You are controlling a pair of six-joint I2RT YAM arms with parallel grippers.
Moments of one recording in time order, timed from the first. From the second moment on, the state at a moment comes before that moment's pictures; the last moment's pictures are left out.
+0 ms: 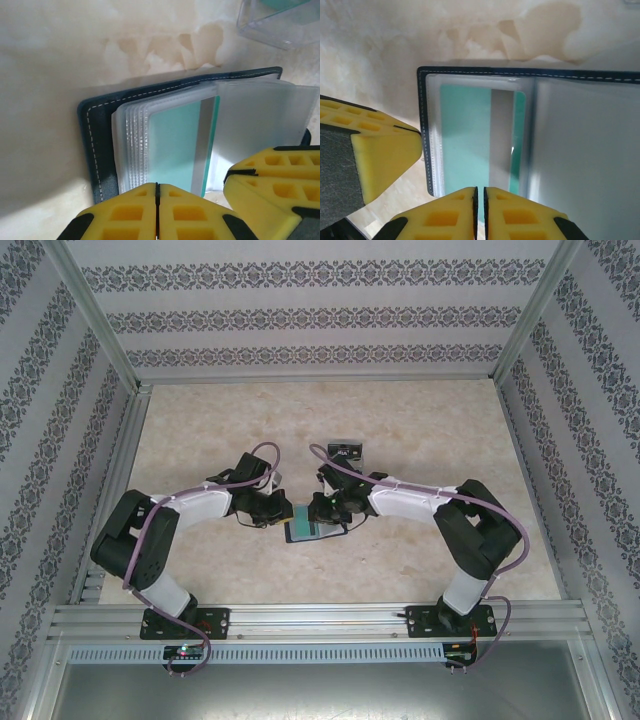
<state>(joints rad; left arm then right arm) -0.43 1.62 0.80 -0.28 0.55 -0.74 0.73 1.73 0.98 -0.32 -0.36 0.78</state>
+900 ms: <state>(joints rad) -0.44 1.67 0.81 -0.31 0.51 -0.71 0.69 1.78 0.93 -0.23 -0.45 0.79</state>
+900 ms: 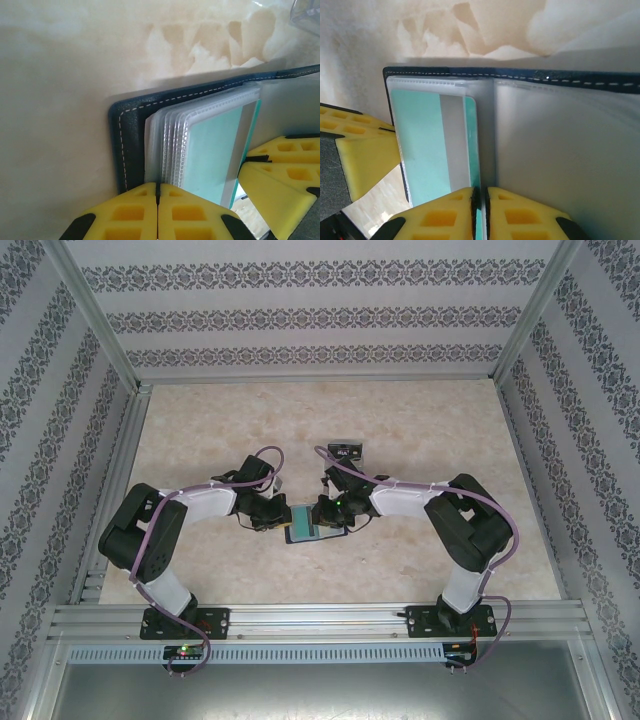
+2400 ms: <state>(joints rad) -0.46 1.69 0.84 -0.34 0.49 -0.68 0.60 1.75 0.81 -0.08 -0.56 0.82</state>
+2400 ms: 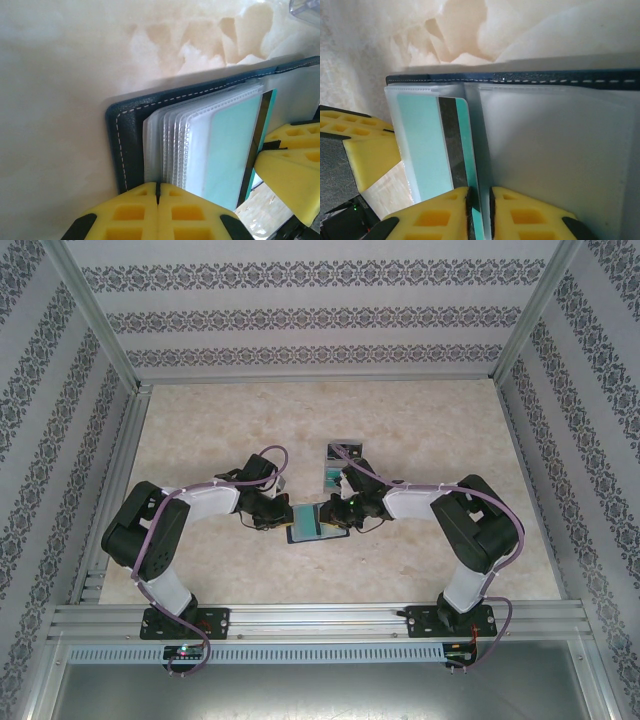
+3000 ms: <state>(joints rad) -0.46 1.69 0.84 -0.34 0.49 -0.68 0.60 1.78 0.81 -0.02 -0.60 0.85</state>
